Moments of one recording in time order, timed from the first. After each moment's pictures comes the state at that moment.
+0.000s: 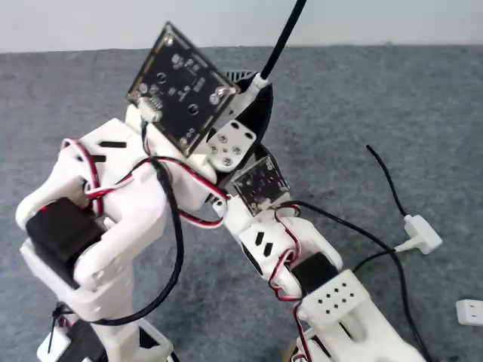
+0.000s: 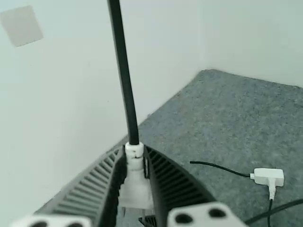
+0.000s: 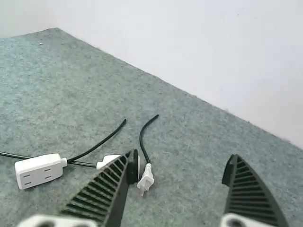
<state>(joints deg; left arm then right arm) 34.9 -11.4 -51.5 92.8 -5.1 -36.1 -54.7 64.5 13.5 7.5</state>
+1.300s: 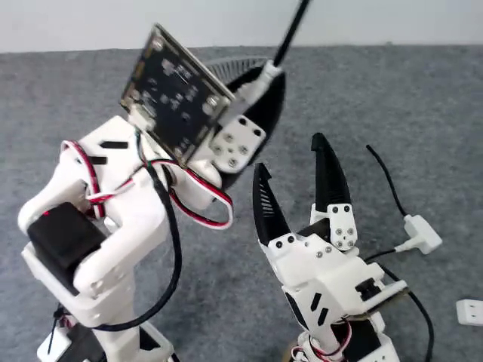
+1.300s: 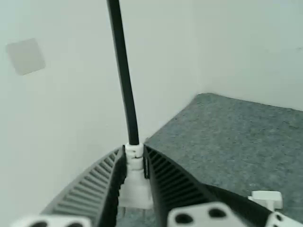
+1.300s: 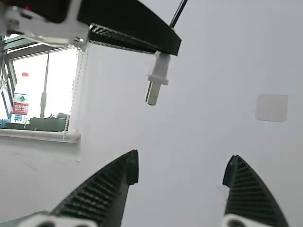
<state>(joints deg) 37.4 -11.4 -51.5 87.7 -5.1 -32.8 -103.6 80.9 2.7 1.2</state>
